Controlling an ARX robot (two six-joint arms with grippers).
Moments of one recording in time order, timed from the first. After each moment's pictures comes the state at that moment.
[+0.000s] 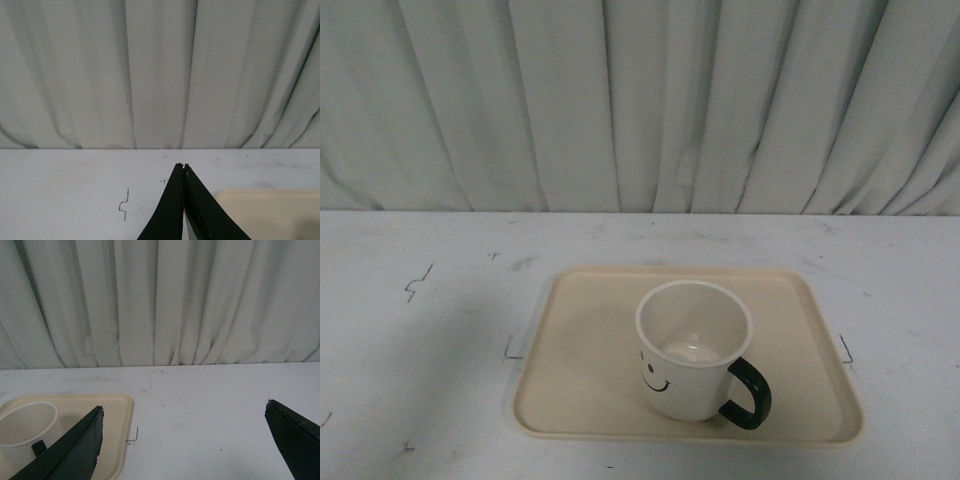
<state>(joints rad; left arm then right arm) -0.16 1.13 0.20 0.94 -0.17 0.00 0.00 0.00 0.01 0.00 0.00 -0.01</state>
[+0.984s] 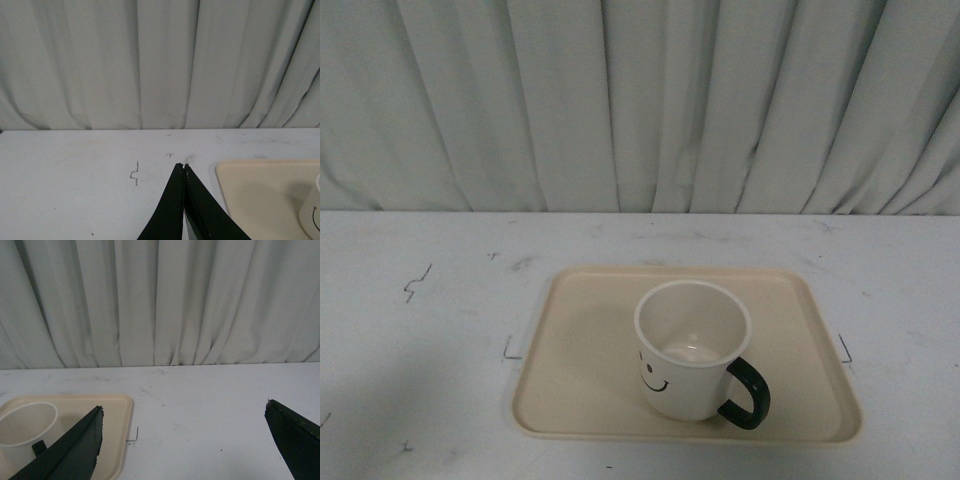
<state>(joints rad) 0.00 0.60 0.01 0.58 0.00 0.00 0.00 0.00 0.01 0.00 0.00 -0.01</state>
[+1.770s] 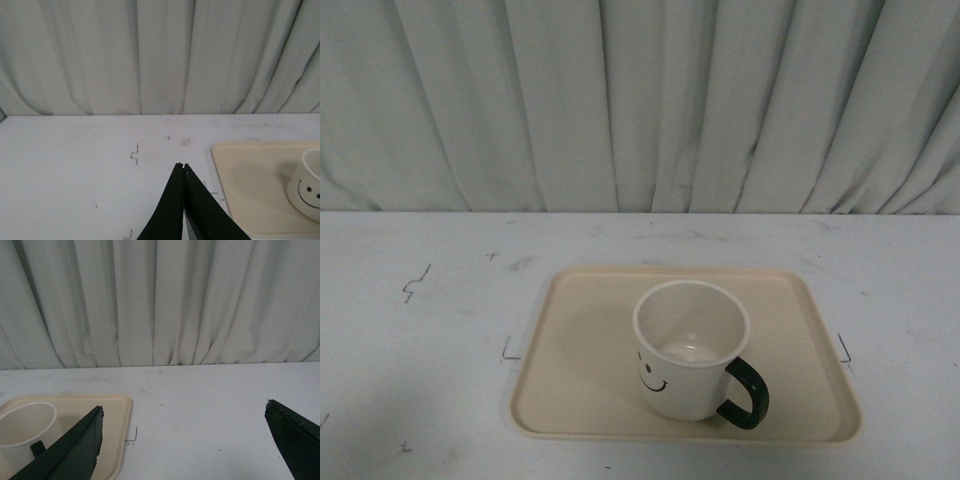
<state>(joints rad) 0.00 0.06 0.01 0.01 0.00 0.00 0.00 0.00 0.01 0.00 0.00 -0.01</state>
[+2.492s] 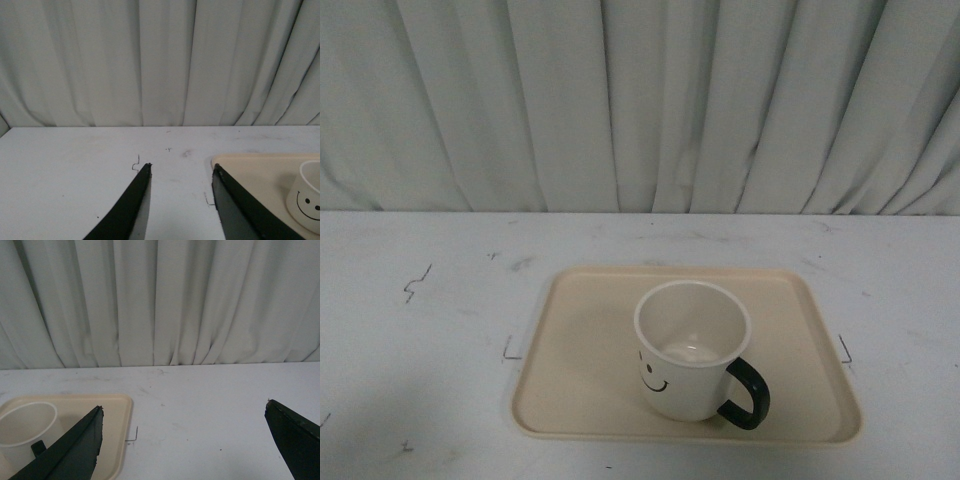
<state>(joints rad) 0.00 0.01 0.01 0.00 0.00 0.00 0.00 0.00 0.01 0.00 0.00 -0.01</state>
